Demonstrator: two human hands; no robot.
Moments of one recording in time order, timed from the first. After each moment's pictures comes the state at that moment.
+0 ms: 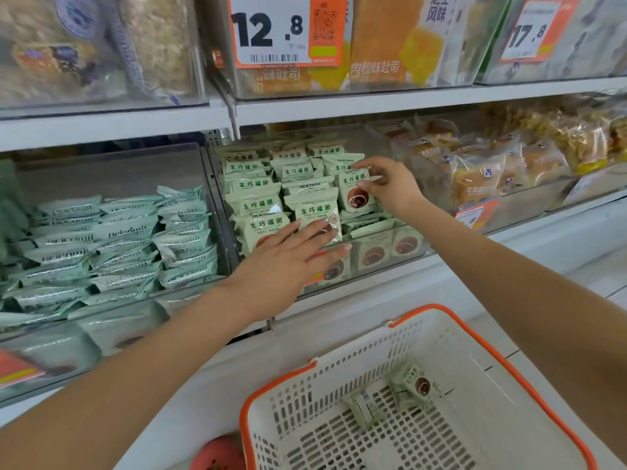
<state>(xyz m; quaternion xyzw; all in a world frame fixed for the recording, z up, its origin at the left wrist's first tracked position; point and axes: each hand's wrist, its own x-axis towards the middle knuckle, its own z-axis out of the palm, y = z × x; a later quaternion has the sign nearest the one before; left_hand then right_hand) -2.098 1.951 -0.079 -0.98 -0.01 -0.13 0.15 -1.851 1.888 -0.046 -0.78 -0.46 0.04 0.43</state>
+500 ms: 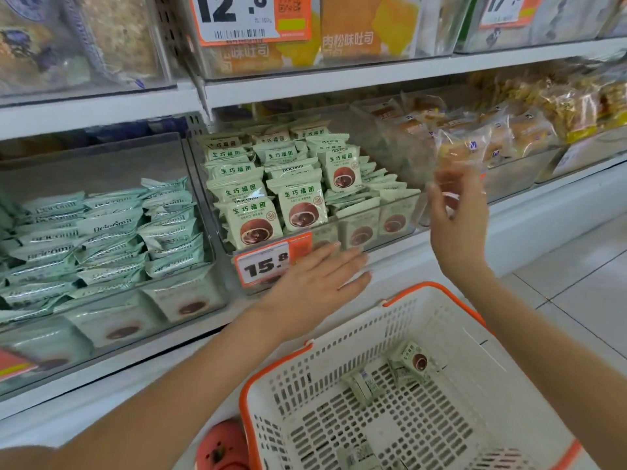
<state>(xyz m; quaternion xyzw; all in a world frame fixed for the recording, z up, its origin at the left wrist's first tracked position) -2.080 1.903 -0.120 -0.96 0.08 -0.17 0.22 -1.891 1.775 -0.080 -0.72 -0.34 -0.17 0.58</state>
